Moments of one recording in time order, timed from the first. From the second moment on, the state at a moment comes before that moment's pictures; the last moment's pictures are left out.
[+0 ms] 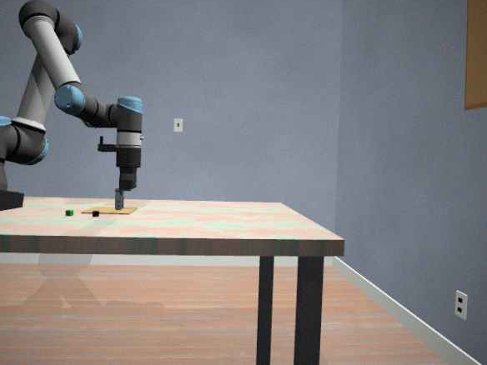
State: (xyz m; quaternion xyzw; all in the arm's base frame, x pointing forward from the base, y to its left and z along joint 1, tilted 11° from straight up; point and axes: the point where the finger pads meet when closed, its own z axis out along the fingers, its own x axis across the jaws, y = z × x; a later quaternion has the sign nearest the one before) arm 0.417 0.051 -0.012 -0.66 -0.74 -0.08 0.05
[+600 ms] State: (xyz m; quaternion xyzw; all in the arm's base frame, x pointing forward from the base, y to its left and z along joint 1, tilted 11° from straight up) arm 0.417 0.051 -0.012 -0.66 -0.74 -0.08 0.05
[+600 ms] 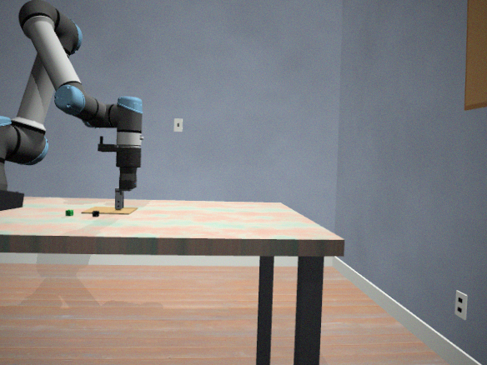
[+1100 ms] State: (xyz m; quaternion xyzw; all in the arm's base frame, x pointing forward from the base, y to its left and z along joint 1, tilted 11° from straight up) arm 0.417 0.051 -0.012 -0.66 -0.74 -0.08 0.05
